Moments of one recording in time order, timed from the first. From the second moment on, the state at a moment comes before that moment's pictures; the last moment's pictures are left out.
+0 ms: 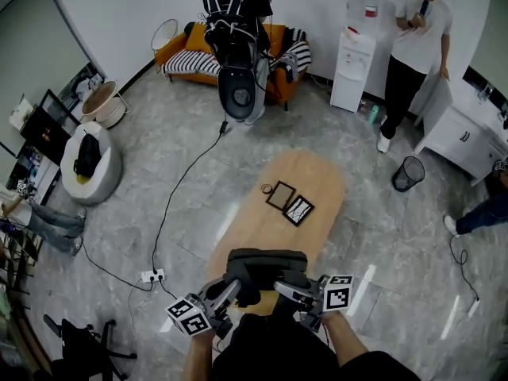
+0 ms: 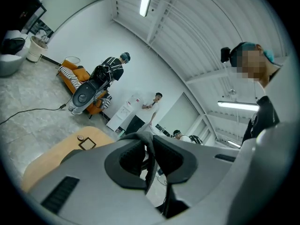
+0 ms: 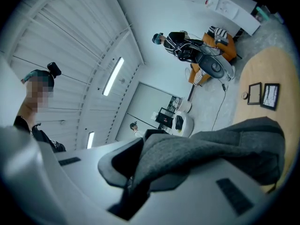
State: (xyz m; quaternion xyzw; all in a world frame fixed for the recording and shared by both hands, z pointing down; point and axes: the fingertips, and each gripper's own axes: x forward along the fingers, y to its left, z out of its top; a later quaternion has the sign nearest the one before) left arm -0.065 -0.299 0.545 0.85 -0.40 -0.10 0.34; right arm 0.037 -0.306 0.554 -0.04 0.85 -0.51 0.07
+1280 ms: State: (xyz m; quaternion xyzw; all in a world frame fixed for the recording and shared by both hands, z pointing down) left arm -0.089 -0.399 0.606 0.87 -0.33 -0.04 0.37; right arm 0.007 -0.384 0.640 -0.19 0.80 -0.57 0.06
